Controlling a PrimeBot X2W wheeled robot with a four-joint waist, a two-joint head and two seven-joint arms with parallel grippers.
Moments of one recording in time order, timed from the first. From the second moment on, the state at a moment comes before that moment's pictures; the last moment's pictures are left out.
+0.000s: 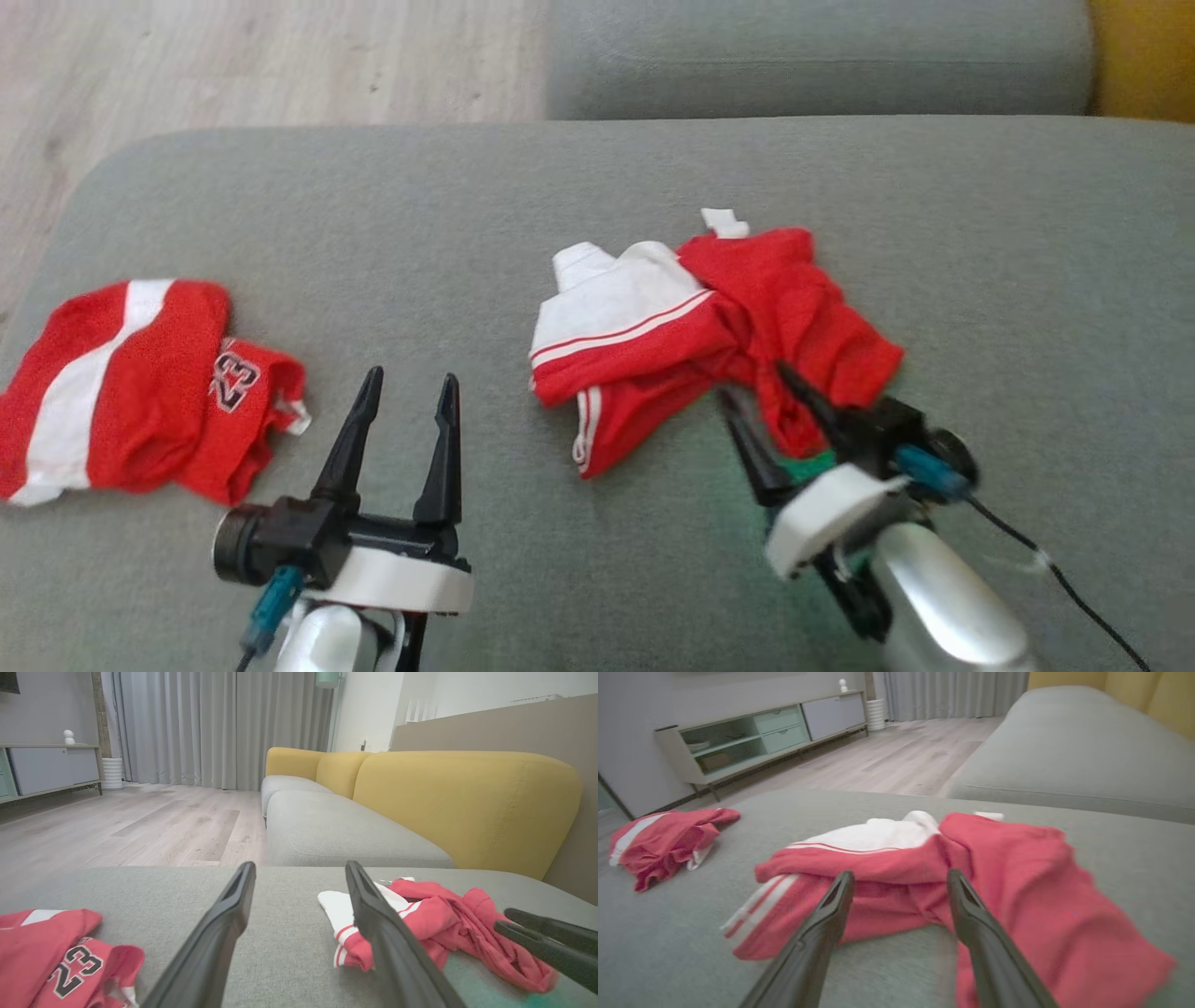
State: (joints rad) left arm -0.09 0.05 -0.25 0.21 -0.20 -0.05 -0.25; right arm -0.35 -0.06 0.48 0.64 0.25 0.12 -0.23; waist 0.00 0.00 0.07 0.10
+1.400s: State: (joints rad) left arm -0.11 0.05 -0.30 0.18 -0.25 -0.06 -0.25; right arm -0.23 -0.05 0.11 0.45 0.20 0.12 -0.23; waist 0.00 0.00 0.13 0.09
